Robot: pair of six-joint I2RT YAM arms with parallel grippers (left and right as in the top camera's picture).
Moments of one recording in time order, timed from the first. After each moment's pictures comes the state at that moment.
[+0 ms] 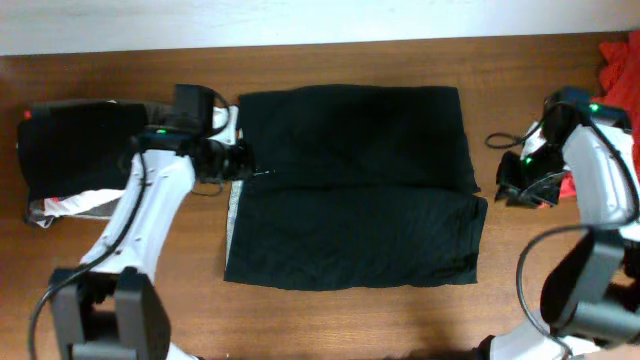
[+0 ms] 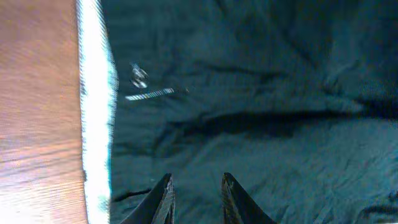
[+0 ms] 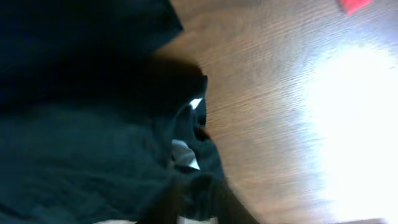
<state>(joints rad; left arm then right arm) -0.14 1.74 1.36 -0.84 0.30 -0.20 -0.30 1.81 1.44 -1.31 -0.13 0.15</state>
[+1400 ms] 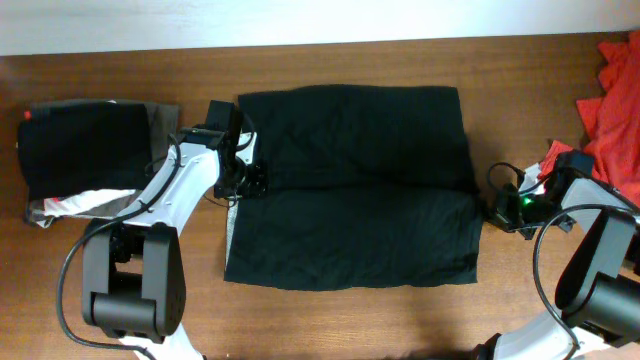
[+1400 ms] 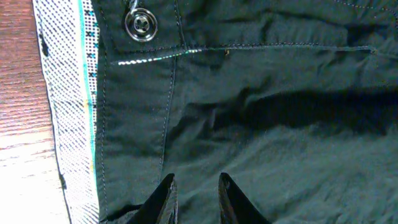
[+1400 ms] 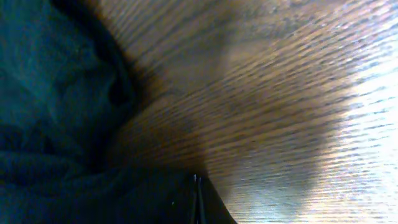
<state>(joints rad) -0.18 1.89 1.33 -0.85 0.25 -0.20 -0.49 1.85 0.99 -0.67 -0.50 0.12</state>
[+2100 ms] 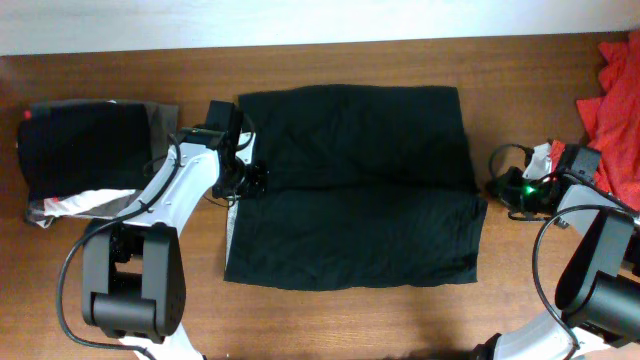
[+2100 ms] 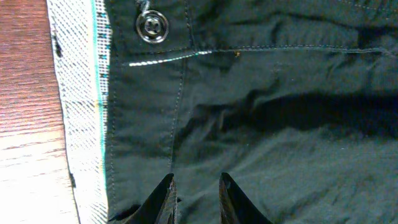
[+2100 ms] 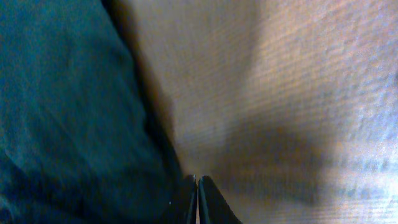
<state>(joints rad) -0.18 1.89 1.33 -0.85 0.22 -0.20 -0.49 1.84 0.94 -0.28 -0.57 0.14</state>
